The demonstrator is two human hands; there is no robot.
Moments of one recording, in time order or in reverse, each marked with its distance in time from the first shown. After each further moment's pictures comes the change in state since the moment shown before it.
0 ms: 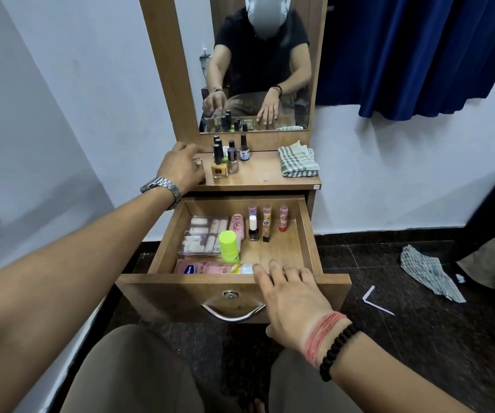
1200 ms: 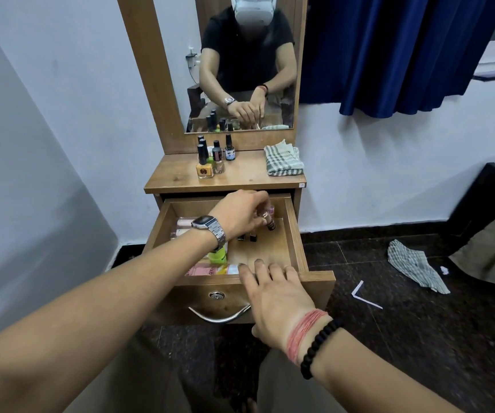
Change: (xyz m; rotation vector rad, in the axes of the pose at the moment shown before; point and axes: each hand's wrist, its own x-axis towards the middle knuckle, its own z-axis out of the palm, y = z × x) left_hand -0.066 0.100 0.060 -0.029 -0.249 0.525; right_hand 0.000 -0.002 -0.005 0.017 -0.020 0.018
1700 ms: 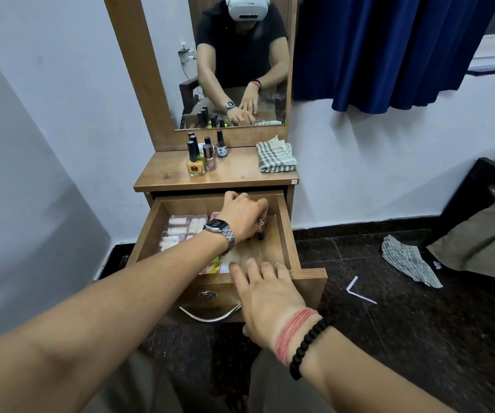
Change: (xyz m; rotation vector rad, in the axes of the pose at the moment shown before) left_hand 0.016 0.004 0.040 0.256 -0.097 -0.066; right_hand 0.001 0.001 -0.001 0.039 -0.014 -0.006
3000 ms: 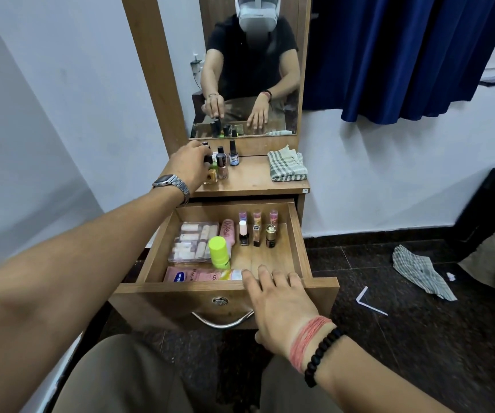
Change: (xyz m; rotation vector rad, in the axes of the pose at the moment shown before) left_hand 0.015 -0.128 -0.072 -0.094 0.308 -0.359; right_hand -0.001 0.000 0.002 -0.027 0.009 -0.007
